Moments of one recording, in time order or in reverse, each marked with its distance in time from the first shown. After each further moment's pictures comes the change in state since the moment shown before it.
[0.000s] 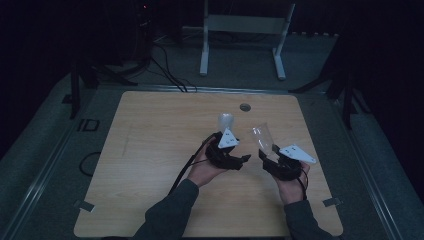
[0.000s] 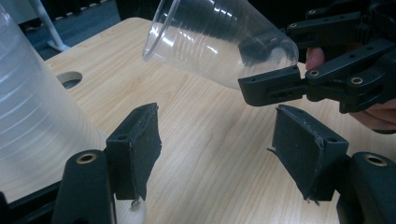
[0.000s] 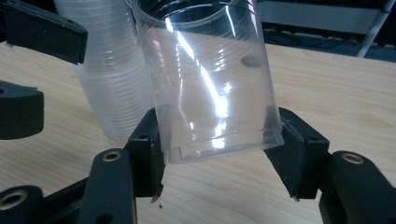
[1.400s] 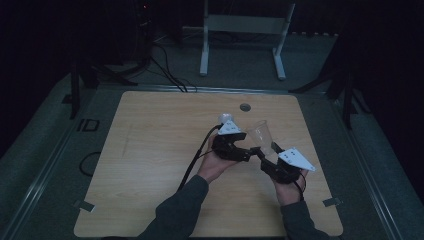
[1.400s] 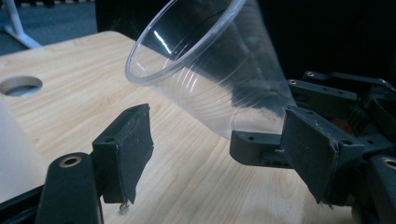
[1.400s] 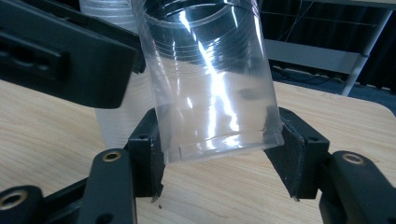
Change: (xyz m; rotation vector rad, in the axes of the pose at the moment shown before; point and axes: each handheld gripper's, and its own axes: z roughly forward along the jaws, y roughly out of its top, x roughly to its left) left arm 0.010 0.017 0.016 -0.096 -0.119 -0.215; right arm 0.014 0.001 -0.009 -0.137 -0.024 -0.063
